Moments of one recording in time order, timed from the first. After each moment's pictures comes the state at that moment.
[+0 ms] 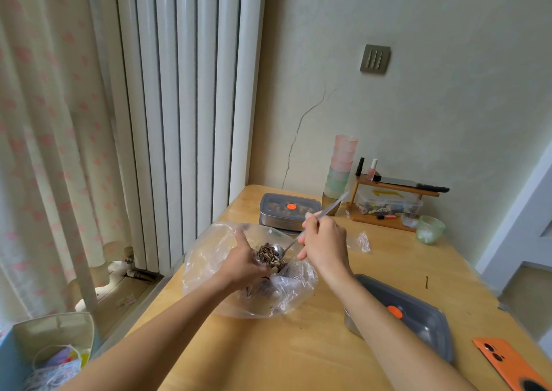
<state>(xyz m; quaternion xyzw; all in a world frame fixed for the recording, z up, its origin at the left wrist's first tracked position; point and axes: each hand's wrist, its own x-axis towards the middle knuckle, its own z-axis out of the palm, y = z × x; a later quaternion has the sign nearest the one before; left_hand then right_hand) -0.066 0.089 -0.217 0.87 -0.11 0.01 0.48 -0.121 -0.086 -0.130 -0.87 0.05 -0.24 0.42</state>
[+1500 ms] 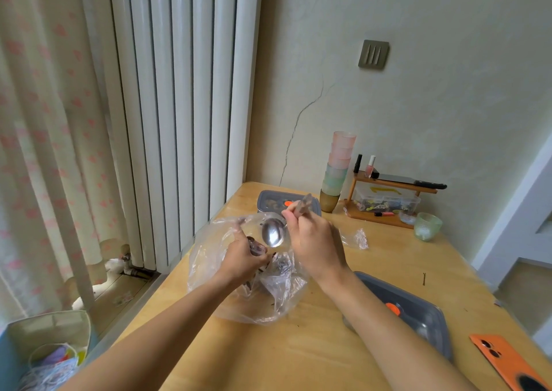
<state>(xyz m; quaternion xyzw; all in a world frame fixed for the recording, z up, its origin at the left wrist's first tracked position) -0.056 0.079 -0.222 0.83 -0.08 0.04 0.55 -0.123 -0.079 -0.131 -0.86 -0.18 -0.45 0.17</state>
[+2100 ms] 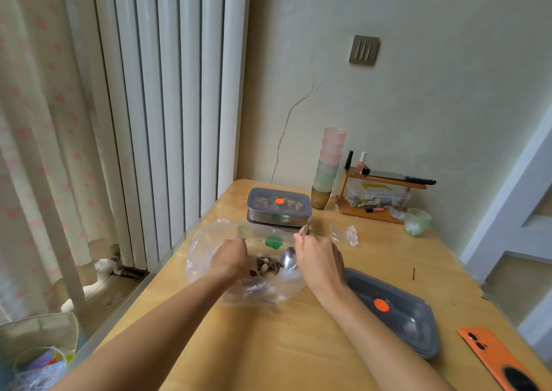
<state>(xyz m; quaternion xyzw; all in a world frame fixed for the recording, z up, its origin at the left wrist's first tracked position) -0.045 0.070 -0.218 0.96 -0.02 0.01 0.26 -0.126 -0.108 -0.168 -0.96 0.00 -0.24 0.13</state>
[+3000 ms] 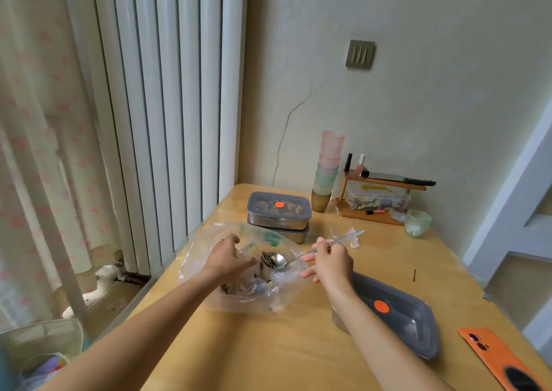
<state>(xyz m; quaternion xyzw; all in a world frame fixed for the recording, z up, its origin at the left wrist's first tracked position) -0.046 0.091 -0.219 0.92 -0.05 0.02 0.38 -0.126 -0.126 -0.175 -0.80 0.20 -0.16 0.54</state>
